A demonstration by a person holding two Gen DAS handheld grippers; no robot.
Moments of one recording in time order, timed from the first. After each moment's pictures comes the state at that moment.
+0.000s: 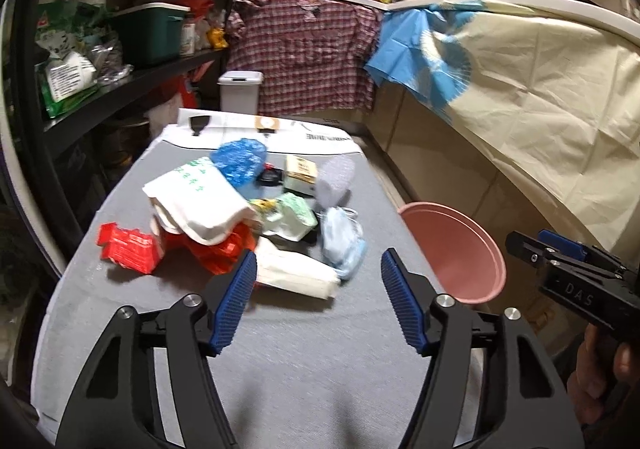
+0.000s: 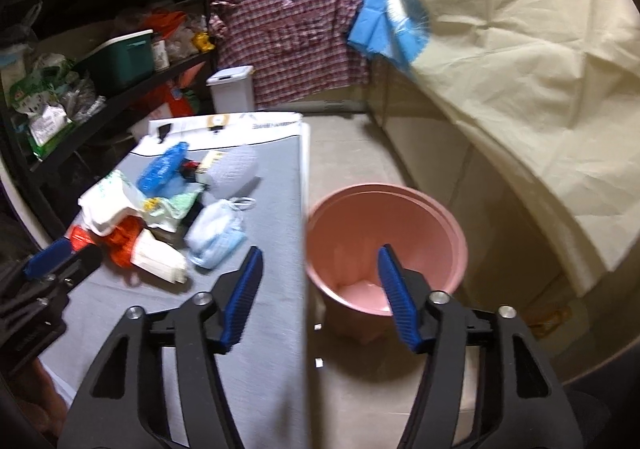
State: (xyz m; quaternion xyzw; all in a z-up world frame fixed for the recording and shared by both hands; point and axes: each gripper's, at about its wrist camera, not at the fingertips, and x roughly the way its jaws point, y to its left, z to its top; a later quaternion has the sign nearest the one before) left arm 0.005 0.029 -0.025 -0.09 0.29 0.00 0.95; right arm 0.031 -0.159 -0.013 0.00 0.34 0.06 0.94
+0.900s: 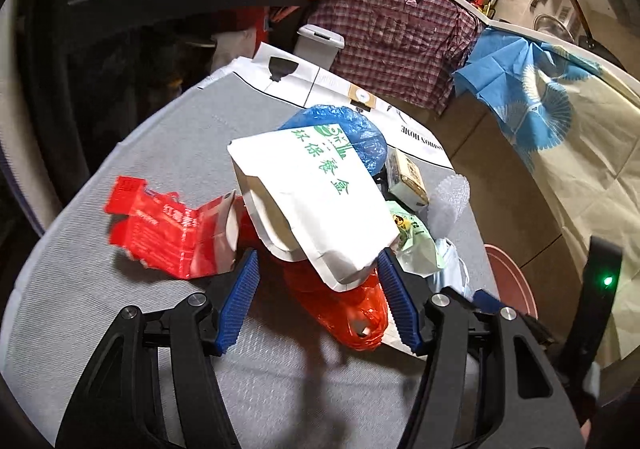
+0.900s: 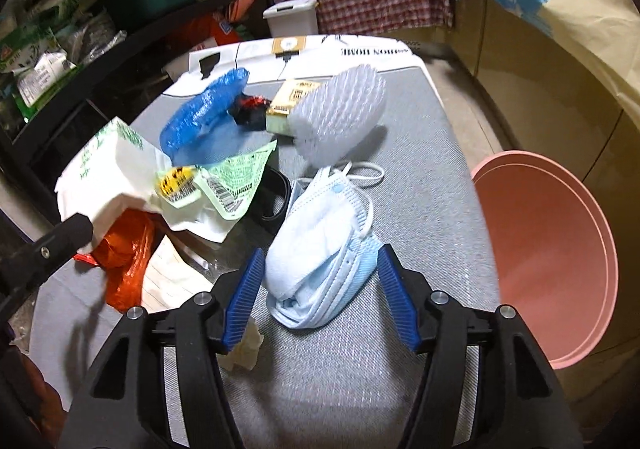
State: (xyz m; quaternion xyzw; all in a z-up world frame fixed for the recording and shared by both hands) left arm 0.083 0.133 -0.081 -0.23 0.34 0.07 0.91; right arm 0.141 -0.045 -0.115 -0.01 0.44 0.15 0.88
